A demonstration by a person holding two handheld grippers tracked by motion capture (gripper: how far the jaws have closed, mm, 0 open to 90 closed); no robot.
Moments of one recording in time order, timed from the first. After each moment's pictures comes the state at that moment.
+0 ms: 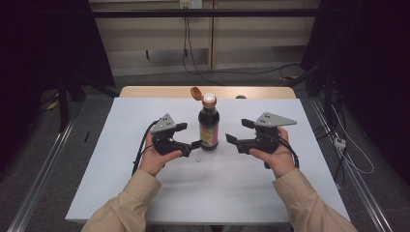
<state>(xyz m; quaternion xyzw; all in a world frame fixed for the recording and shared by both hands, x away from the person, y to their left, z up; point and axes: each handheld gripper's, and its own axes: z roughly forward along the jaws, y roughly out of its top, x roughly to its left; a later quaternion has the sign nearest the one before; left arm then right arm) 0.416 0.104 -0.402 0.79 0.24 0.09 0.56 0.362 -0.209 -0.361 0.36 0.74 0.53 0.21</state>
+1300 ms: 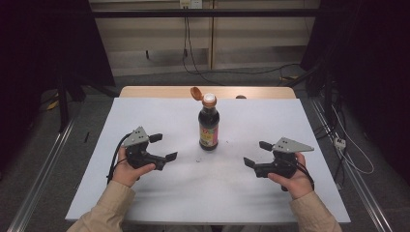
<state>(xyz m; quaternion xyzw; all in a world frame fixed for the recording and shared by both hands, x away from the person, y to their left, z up) 0.388 0.177 -0.411 0.79 0.26 0.11 0.54 0.317 -0.255 -0.414 0.38 0.75 0.50 0.20</state>
